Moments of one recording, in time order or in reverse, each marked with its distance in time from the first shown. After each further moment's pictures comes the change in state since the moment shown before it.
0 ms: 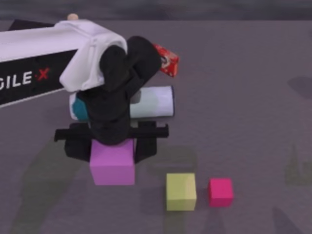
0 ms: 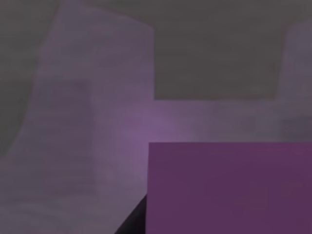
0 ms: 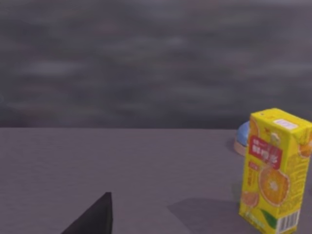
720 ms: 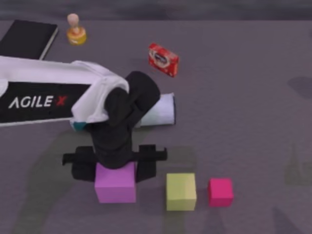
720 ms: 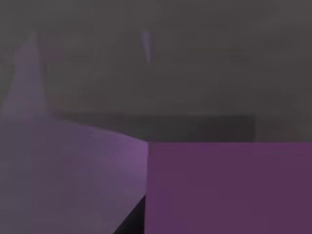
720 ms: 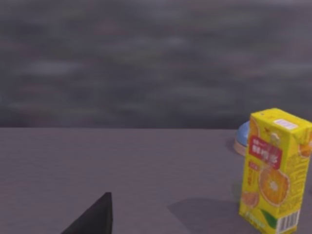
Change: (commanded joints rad) left arm -0.005 0.077 -0.178 0.259 0.000 -0.005; right arm 0.000 0.000 0.000 0.000 0.000 0.000
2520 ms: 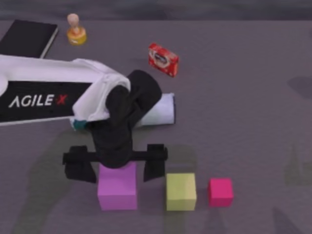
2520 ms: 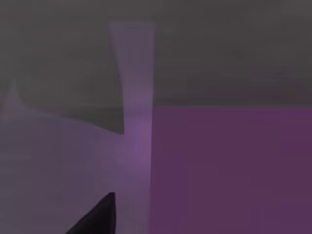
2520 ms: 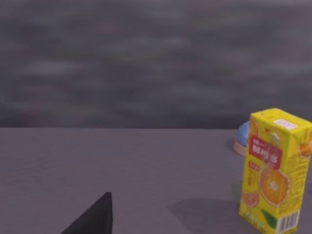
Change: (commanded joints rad) left arm 0.002 -0.008 0.020 -0.028 -0.001 -0.004; right arm 0.000 0.000 0.000 0.000 0.000 0.000
